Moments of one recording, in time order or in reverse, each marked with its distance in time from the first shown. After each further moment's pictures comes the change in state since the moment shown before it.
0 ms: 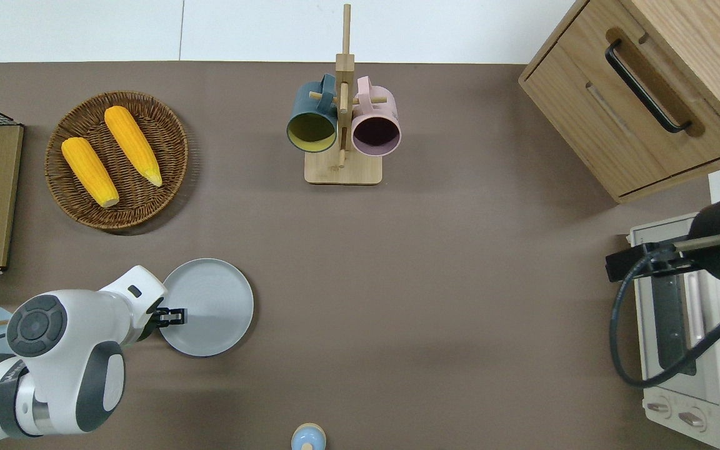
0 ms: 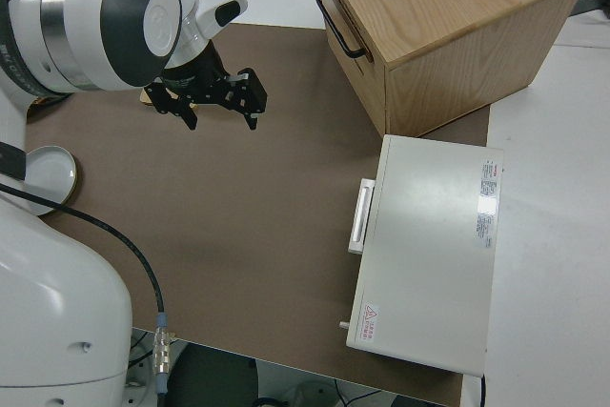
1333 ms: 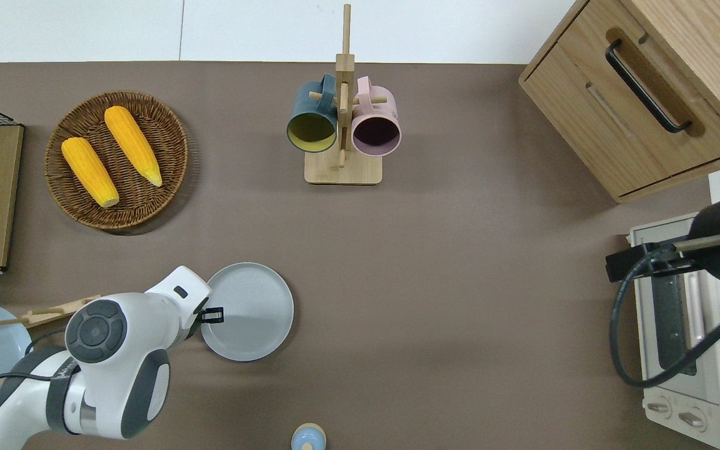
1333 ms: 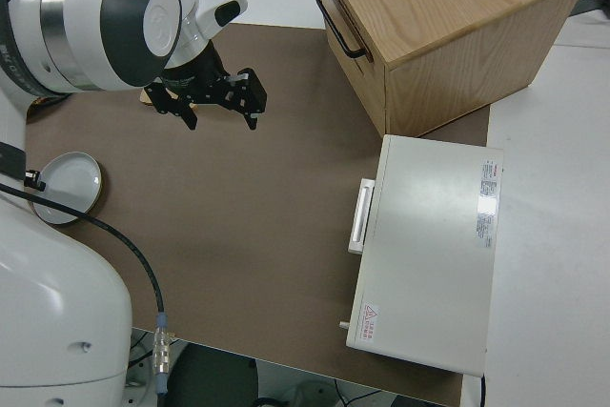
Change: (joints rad) left arm -0.194 0.016 0.001 0.008 -0.001 0.031 -0.221; right arm 0.000 0.000 0.000 0.000 0.000 0.000 0.000
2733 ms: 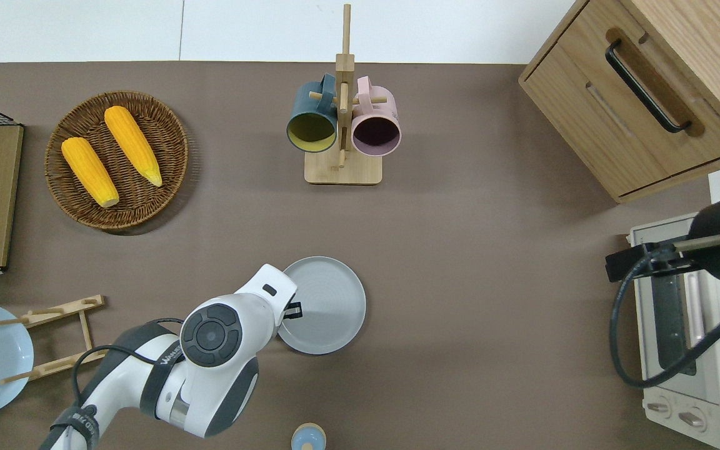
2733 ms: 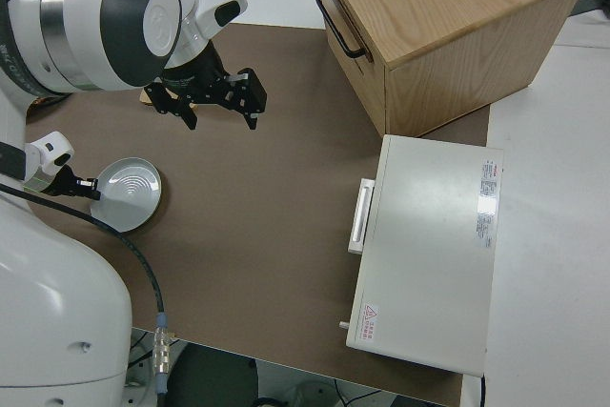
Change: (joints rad) left arm -0.210 0.132 -0.103 0.151 0.000 0.019 -0.396; right arm 0.000 0.000 0.000 0.000 0.000 0.000 0.000
